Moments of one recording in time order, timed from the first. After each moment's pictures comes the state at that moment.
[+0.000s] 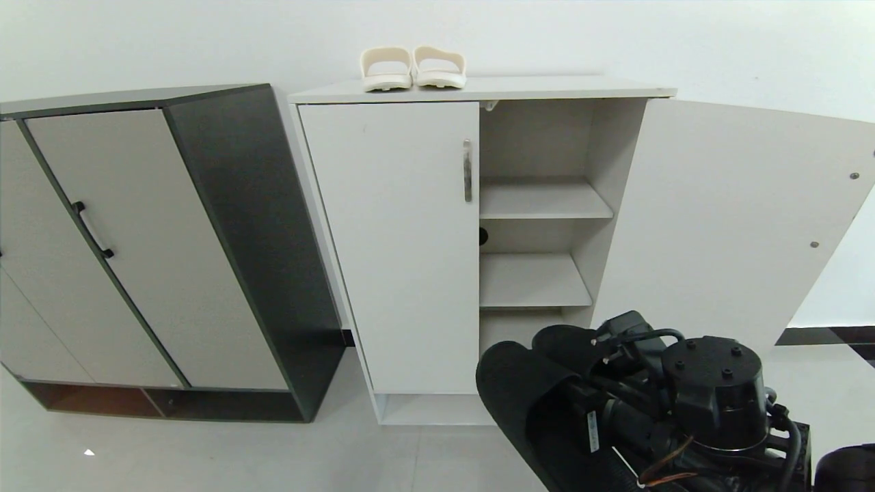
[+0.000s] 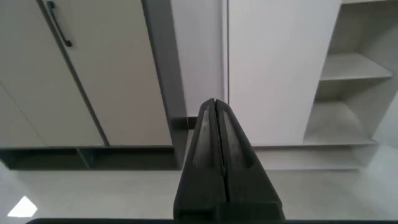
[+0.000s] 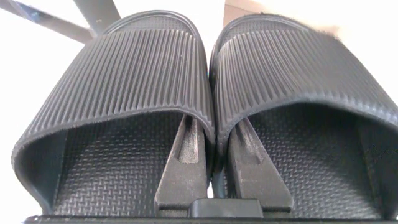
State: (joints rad) left arm 0.00 0.02 -0.01 -0.05 0.08 0.10; right arm 0.81 1.75 -0.47 -0.92 -0.32 0.15
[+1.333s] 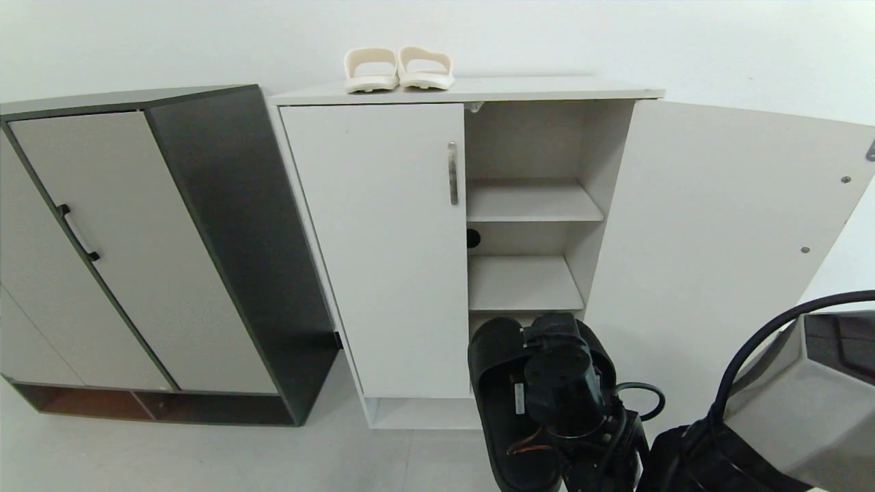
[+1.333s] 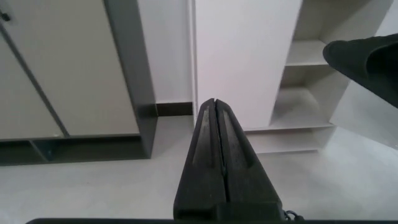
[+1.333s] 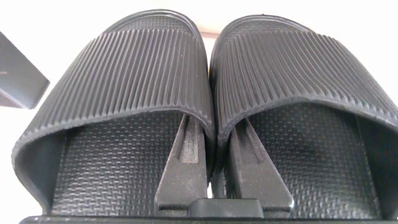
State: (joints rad) left arm 0.00 0.00 0.00 0.00 -0.02 0.02; right arm 0.90 2.08 -0.77 -0.92 -0.80 0.27
